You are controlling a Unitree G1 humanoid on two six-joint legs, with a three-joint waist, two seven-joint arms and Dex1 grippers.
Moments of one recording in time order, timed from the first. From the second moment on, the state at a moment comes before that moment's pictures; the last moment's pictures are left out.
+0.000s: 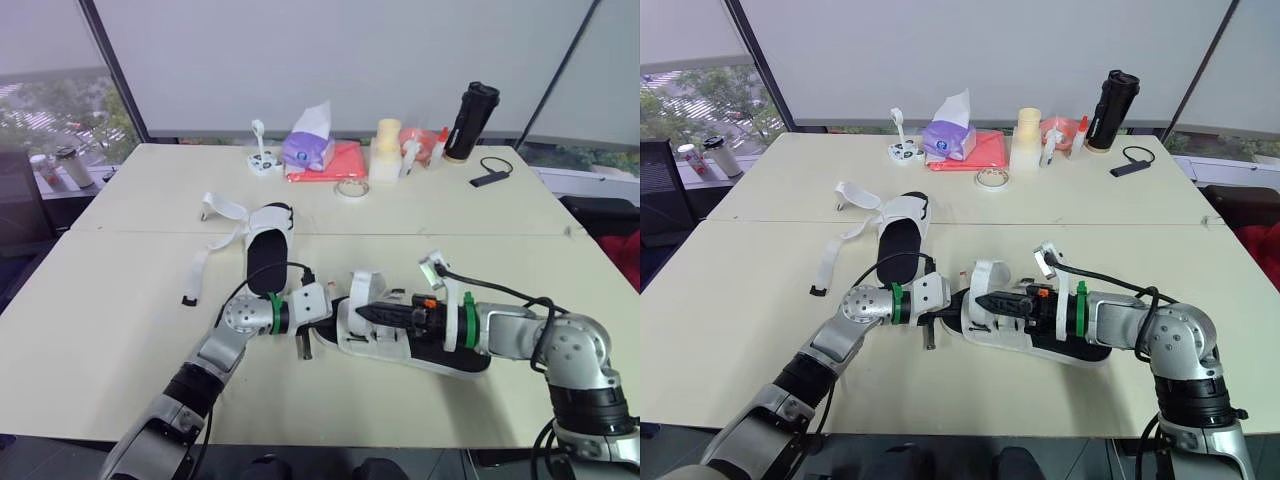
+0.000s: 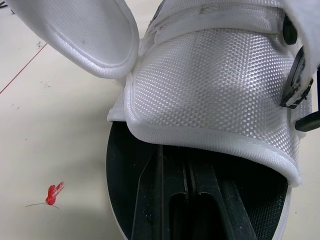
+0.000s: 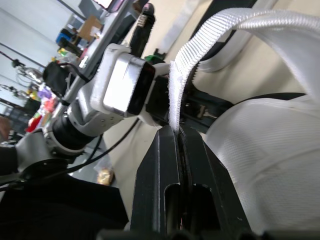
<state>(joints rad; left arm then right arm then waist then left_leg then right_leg) -0.51 0.32 -0.38 0.33 -0.01 -0.12 -0.97 -0.37 -0.58 -0.15 -0.24 1.23 1.29 0.49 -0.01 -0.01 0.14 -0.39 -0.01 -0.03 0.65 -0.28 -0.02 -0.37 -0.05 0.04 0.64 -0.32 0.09</state>
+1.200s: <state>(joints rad) -0.50 0.31 -0.39 0.33 -0.01 -0.13 -0.95 -0.46 -0.53 -0.26 -0.10 1.35 1.29 0.39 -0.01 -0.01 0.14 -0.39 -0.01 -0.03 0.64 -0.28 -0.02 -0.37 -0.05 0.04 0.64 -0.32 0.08</state>
